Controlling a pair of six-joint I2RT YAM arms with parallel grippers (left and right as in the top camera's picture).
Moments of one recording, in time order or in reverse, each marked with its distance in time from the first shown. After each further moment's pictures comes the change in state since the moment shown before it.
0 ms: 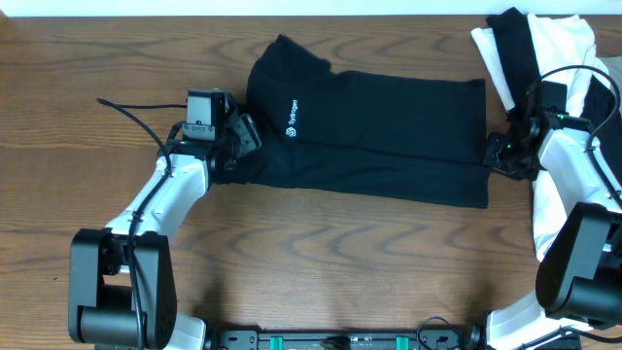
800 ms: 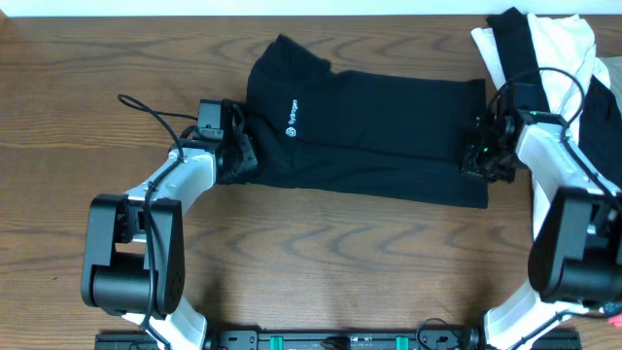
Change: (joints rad) left arm 0.000 0.146 -0.002 -0.049 -0.045 0.116; right arm 0.087 0.095 0.000 -0.031 -0.049 -0.021
